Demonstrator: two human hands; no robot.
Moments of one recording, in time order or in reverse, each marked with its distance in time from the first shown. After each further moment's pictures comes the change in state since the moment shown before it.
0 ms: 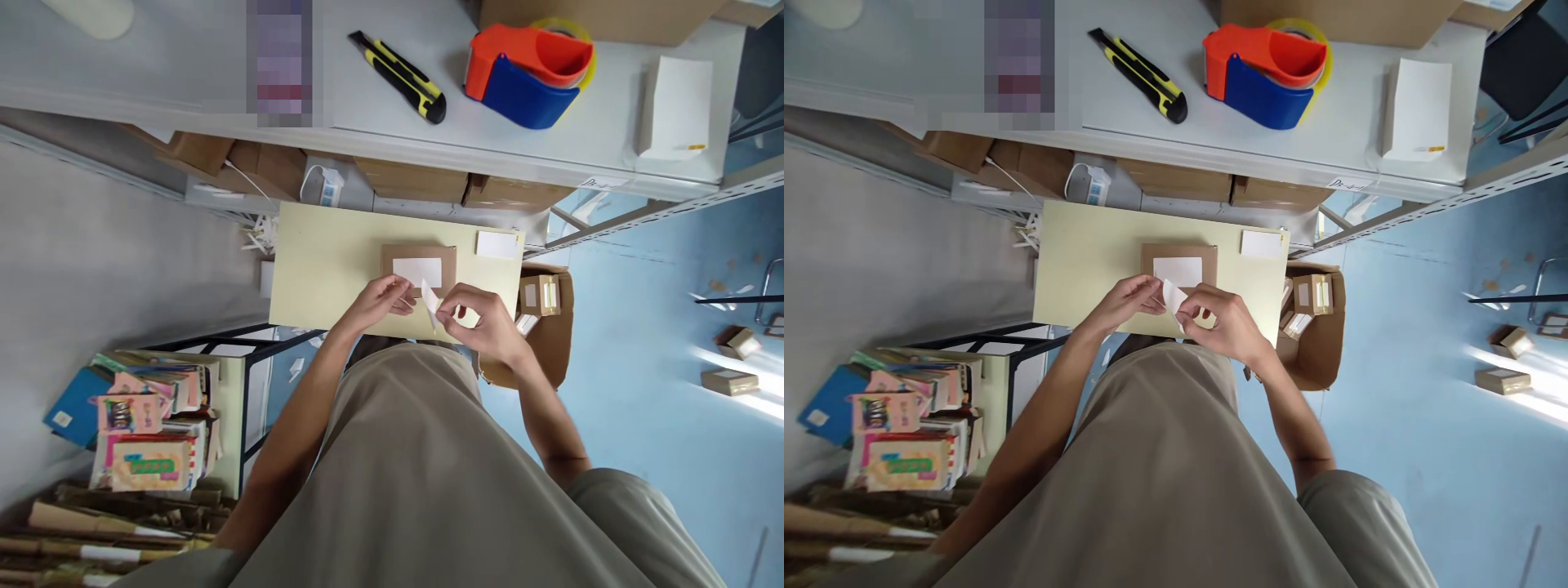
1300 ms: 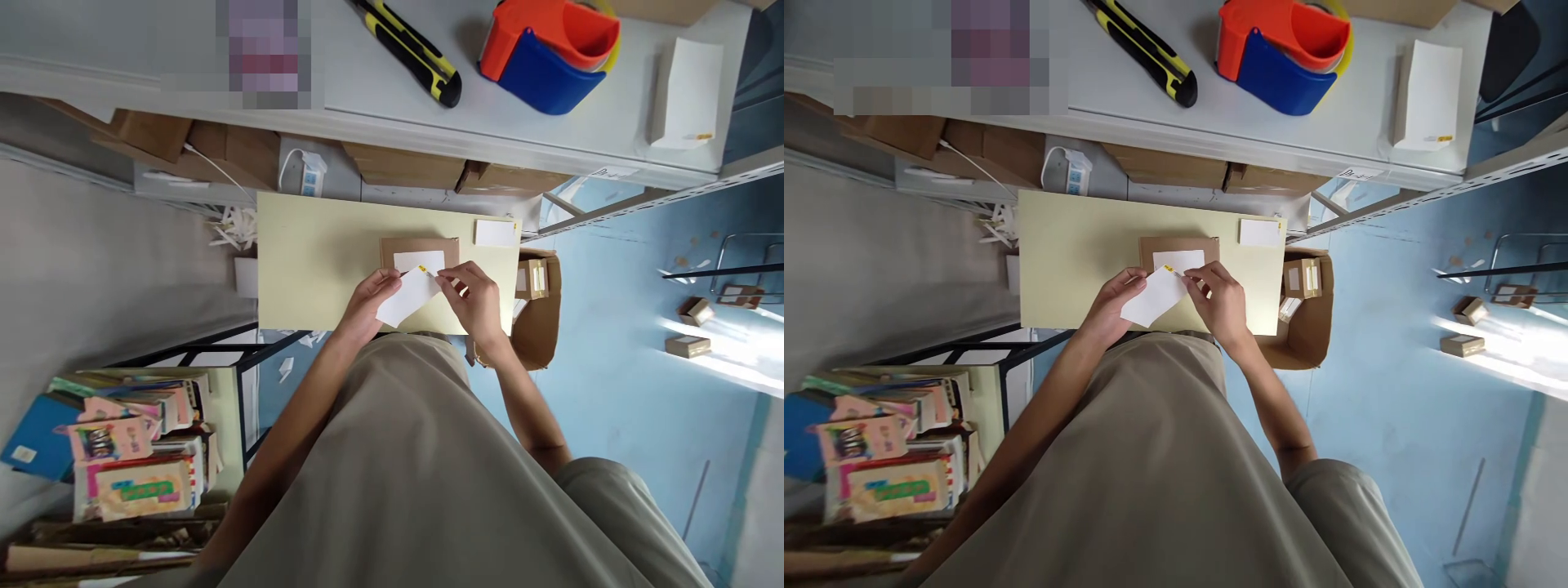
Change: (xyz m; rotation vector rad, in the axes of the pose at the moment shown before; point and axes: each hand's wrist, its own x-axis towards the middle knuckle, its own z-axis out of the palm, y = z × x) left_hand -0.014 0.002 -0.014 -0.352 0.121 0.010; right_hand 0.025 0.029 0.059 -0.309 0.338 0.250
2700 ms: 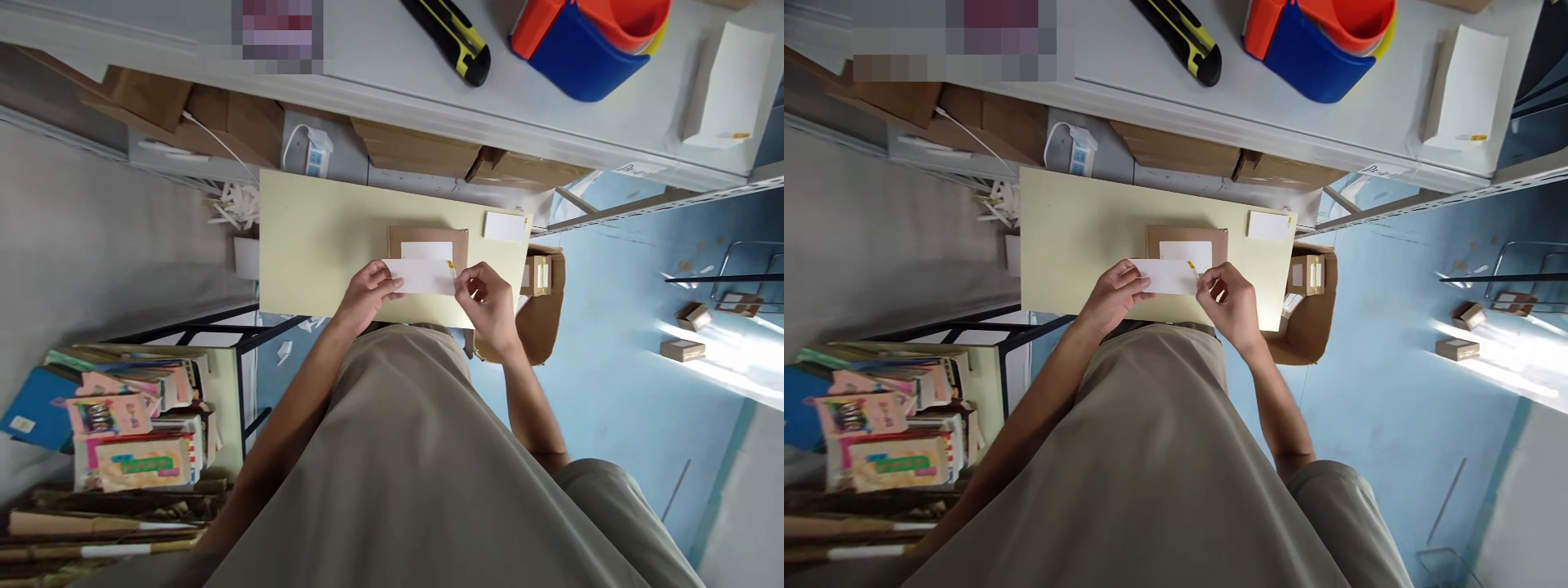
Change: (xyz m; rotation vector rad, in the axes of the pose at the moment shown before) left_hand 0.013 -0.024 -0.037 0.139 0.014 0.024; right_hand -0.010 -0.015 -0.015 0.224 -0.082 0.177
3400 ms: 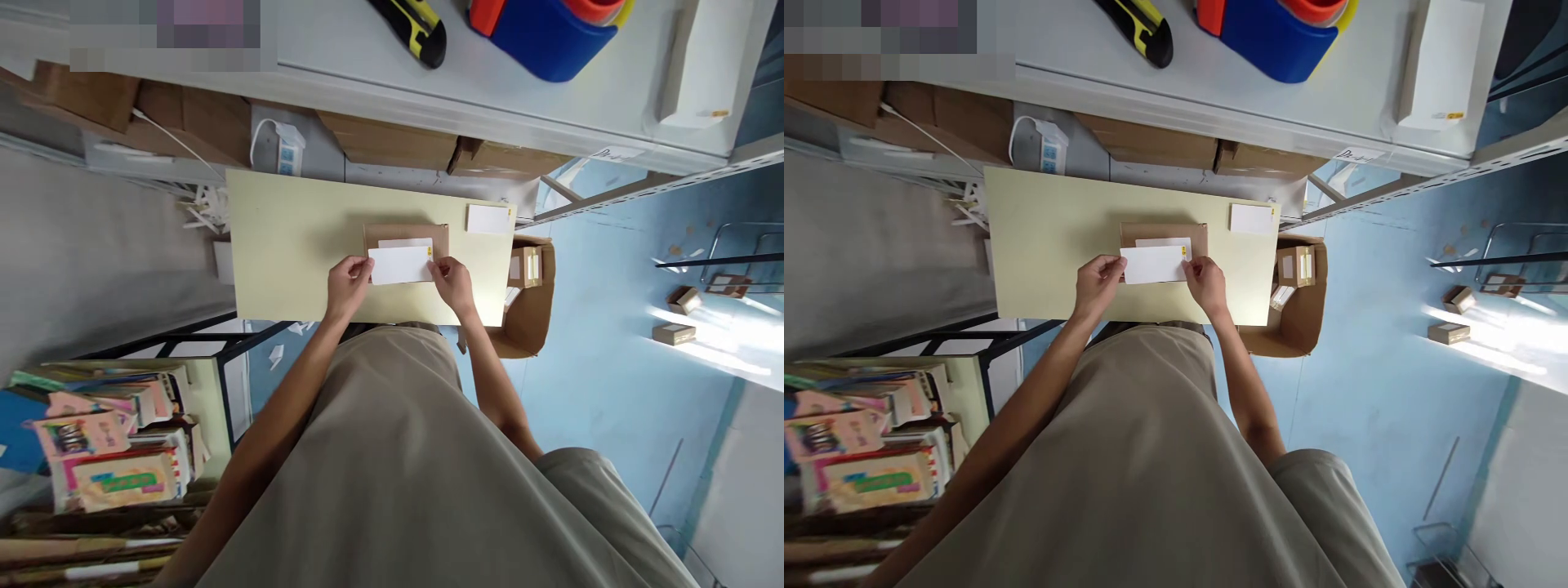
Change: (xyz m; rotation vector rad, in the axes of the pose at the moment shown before) left_hand 0.051 -0.037 -0.008 0.488 0.345 0.106; right_hand 0.053 0.095 0.034 -0.249 -0.057 0.335
